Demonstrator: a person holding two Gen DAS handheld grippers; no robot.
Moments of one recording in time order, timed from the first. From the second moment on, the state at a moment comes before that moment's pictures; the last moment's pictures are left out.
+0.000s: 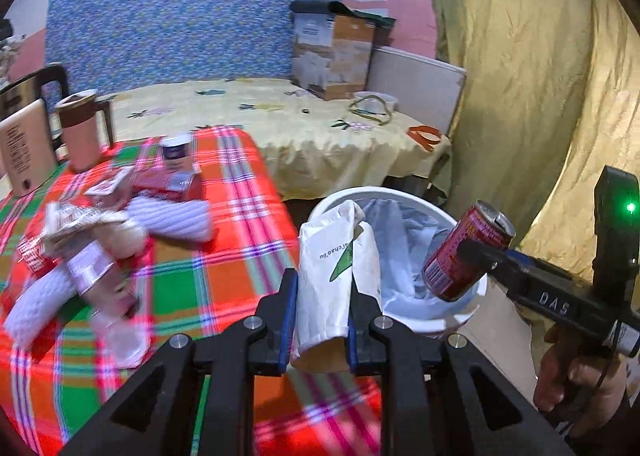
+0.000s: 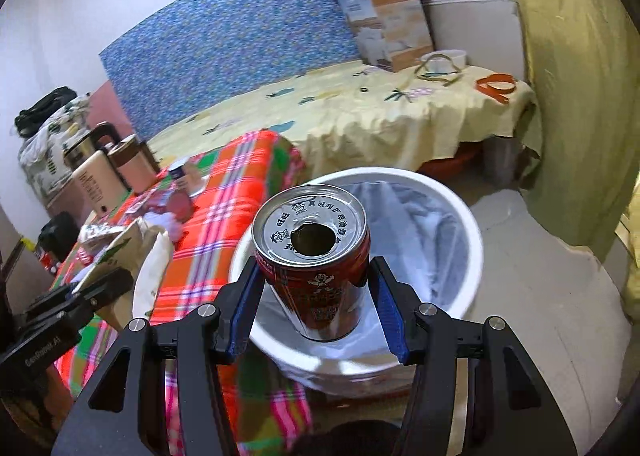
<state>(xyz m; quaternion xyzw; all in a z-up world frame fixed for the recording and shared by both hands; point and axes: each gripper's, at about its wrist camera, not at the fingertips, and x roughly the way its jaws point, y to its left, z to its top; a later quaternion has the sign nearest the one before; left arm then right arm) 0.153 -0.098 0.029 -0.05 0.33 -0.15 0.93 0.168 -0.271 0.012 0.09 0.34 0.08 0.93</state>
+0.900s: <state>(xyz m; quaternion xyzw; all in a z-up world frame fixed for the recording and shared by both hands) 0.217 -0.169 -0.003 -0.02 0.38 -0.21 0.90 0.180 -0.301 -0.017 0.09 0.39 0.05 0.91</state>
